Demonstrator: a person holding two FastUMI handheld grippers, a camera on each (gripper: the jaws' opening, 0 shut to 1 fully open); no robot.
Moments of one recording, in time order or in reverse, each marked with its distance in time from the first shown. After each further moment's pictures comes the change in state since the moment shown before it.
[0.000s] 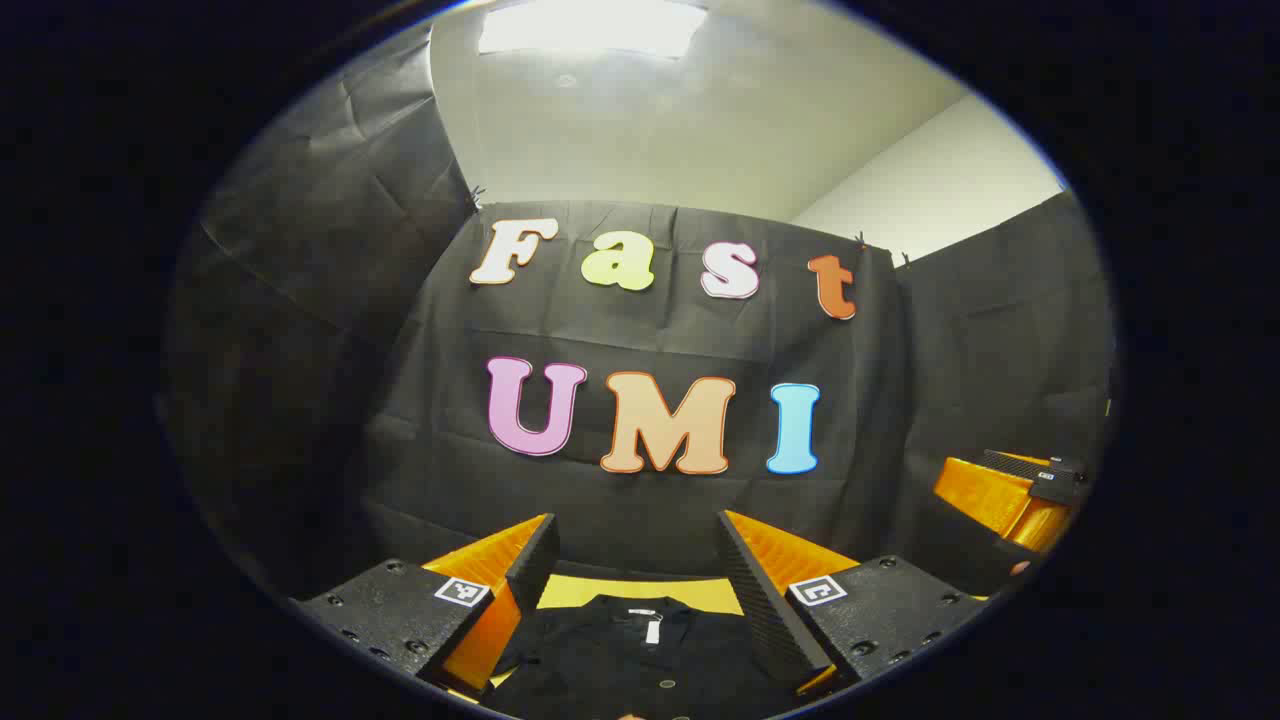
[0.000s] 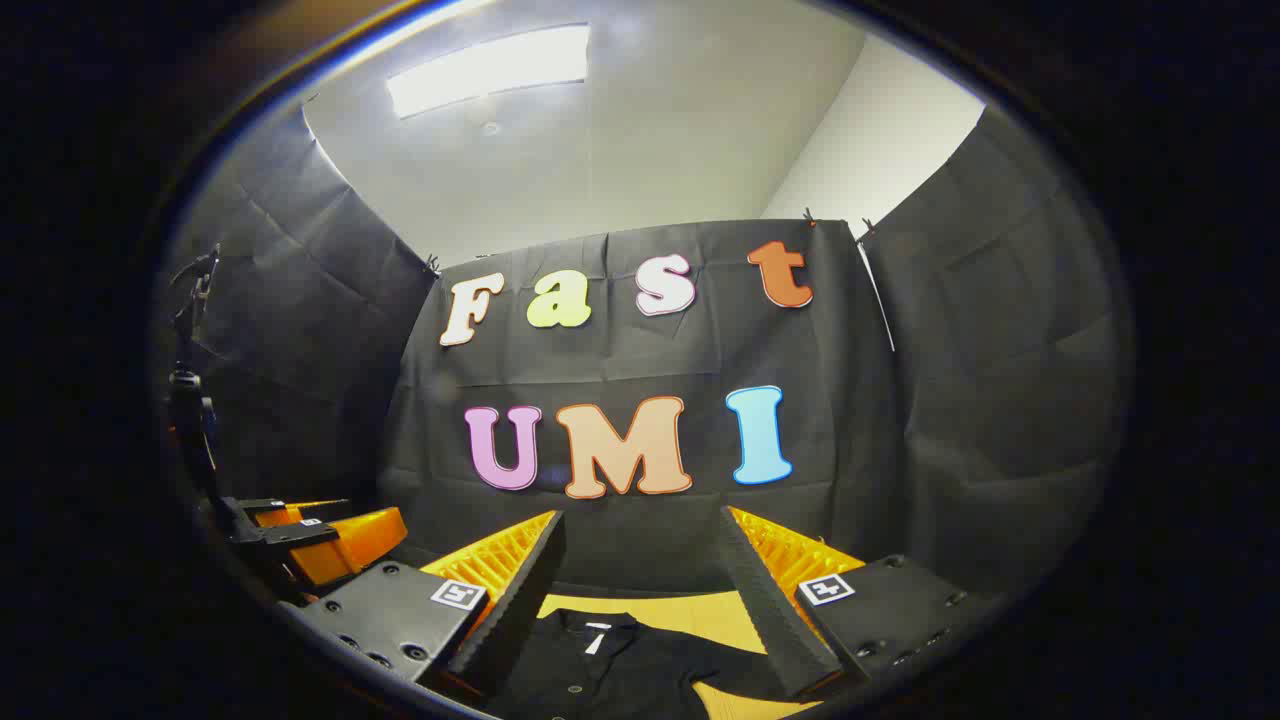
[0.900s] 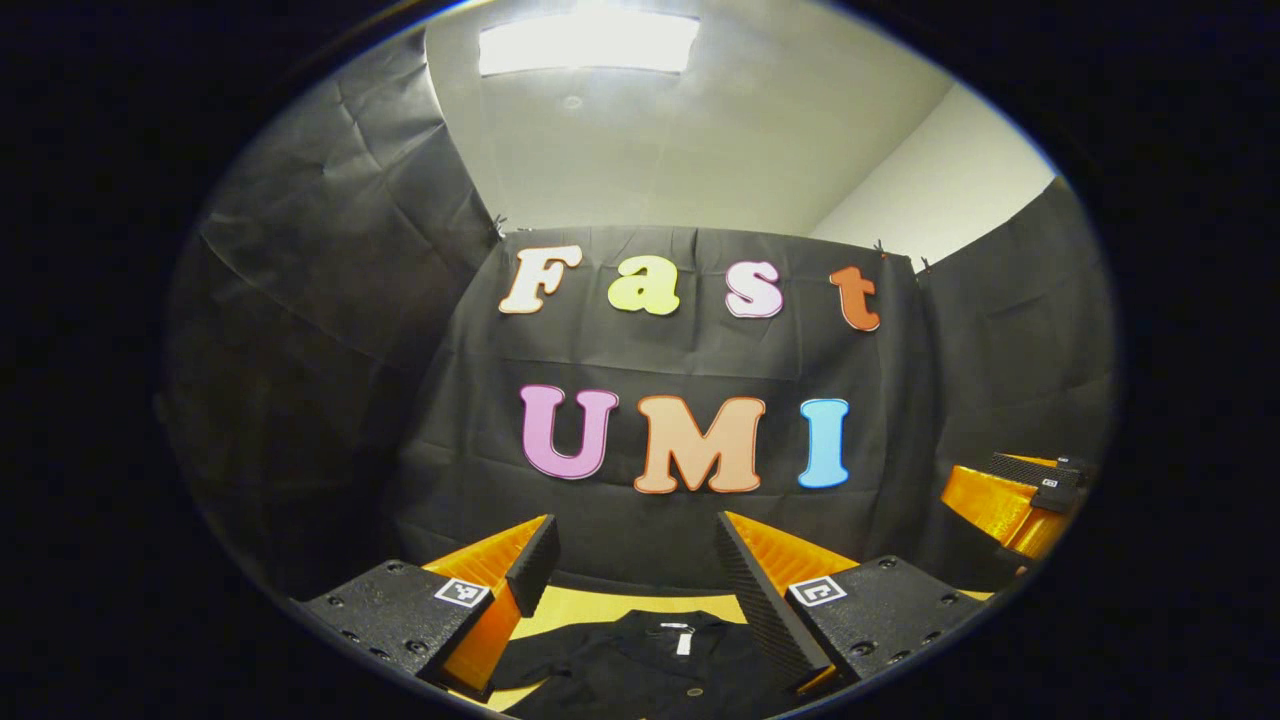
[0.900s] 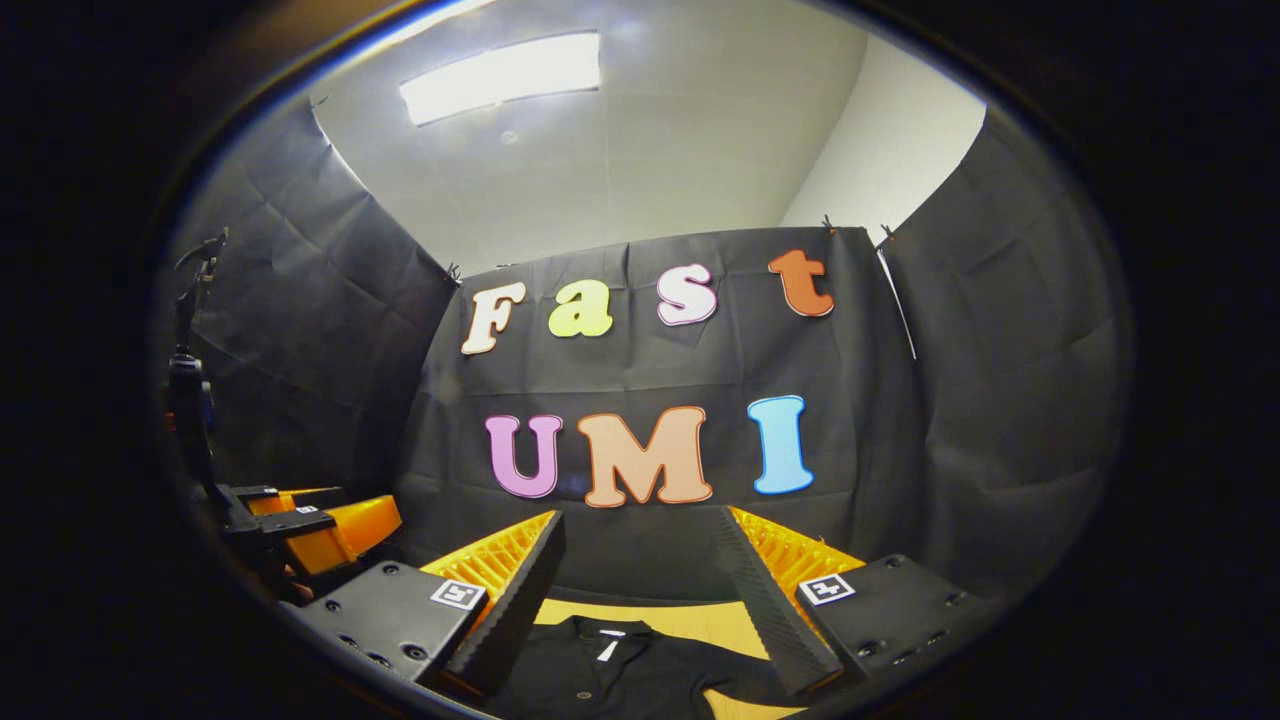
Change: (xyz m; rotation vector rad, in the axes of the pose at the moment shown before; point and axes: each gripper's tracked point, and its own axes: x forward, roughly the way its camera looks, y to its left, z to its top) left arm -0.008 0.021 0.017 0.061 -0.062 0.107; right arm 0.003 0.016 0.003 -0.004 -0.034 0.080
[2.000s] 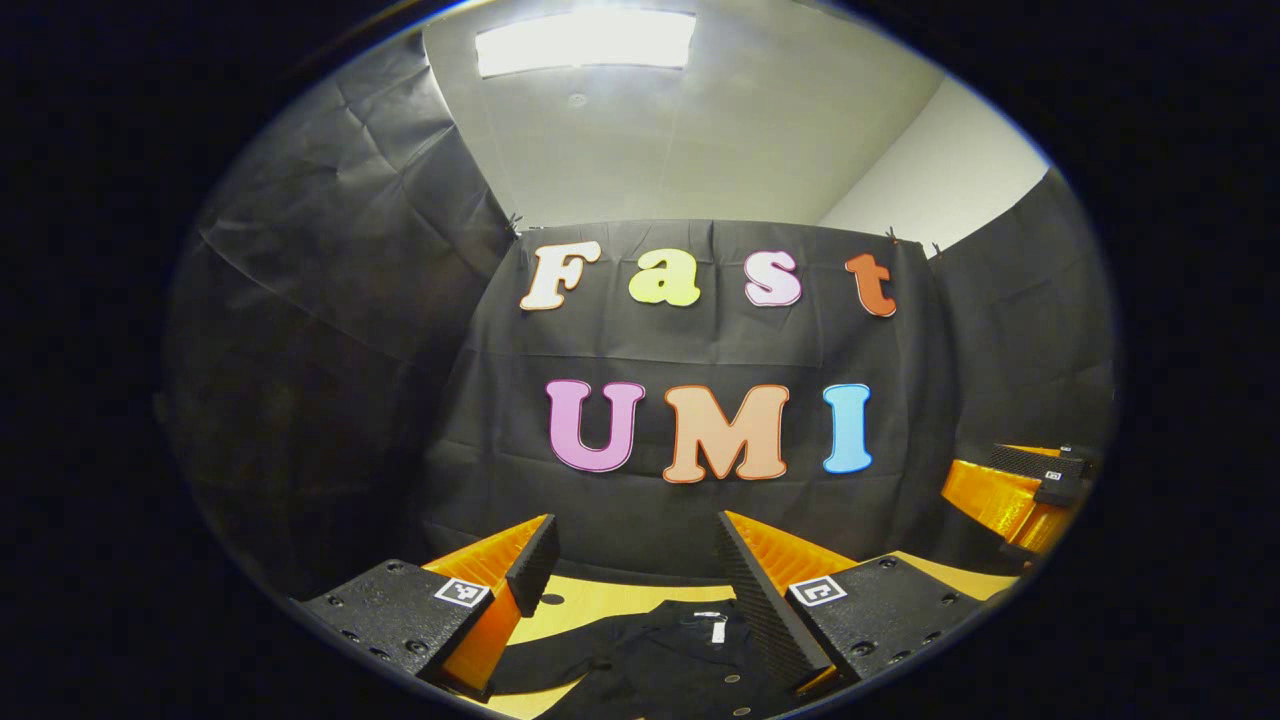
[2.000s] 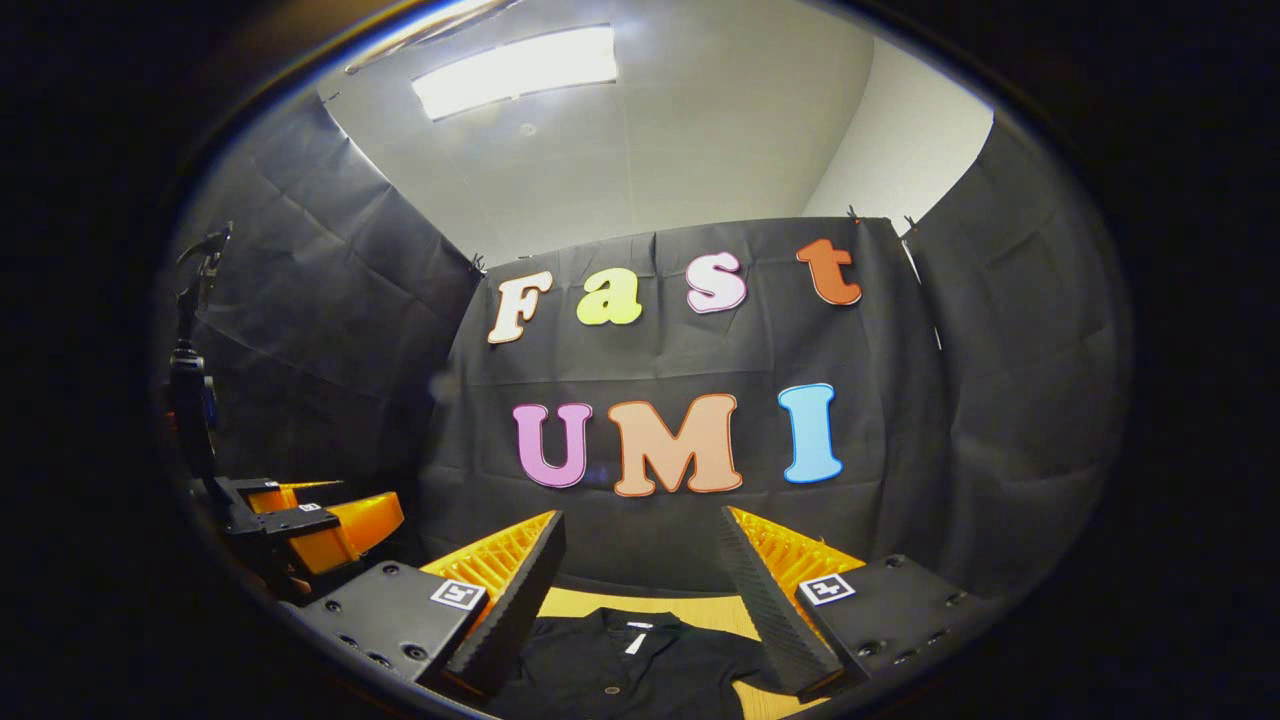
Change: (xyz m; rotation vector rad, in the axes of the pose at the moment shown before) left arm -0.017 0.041 -0.015 0.026 0.034 0.029; right arm -0.003 0.036 -0.016 -0.005 0.029 0.061
